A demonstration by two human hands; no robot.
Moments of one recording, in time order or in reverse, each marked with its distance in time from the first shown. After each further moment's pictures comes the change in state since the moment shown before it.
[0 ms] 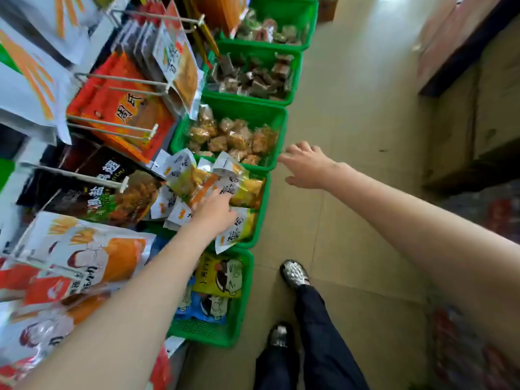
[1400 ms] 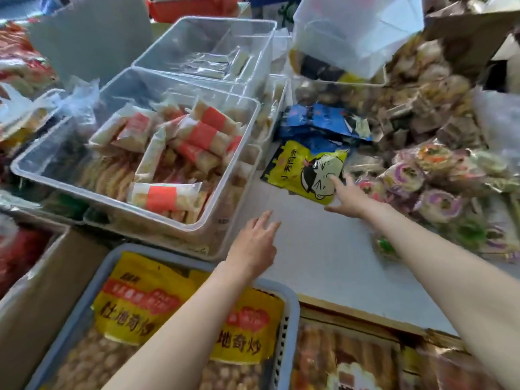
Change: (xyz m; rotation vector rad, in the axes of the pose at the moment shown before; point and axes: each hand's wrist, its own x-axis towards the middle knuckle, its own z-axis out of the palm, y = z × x) left_hand -0.610 0.848 0.301 0.827 -0.034 1.780; right_hand -1.114 0.275 0.333 1.017 0.446 1.833
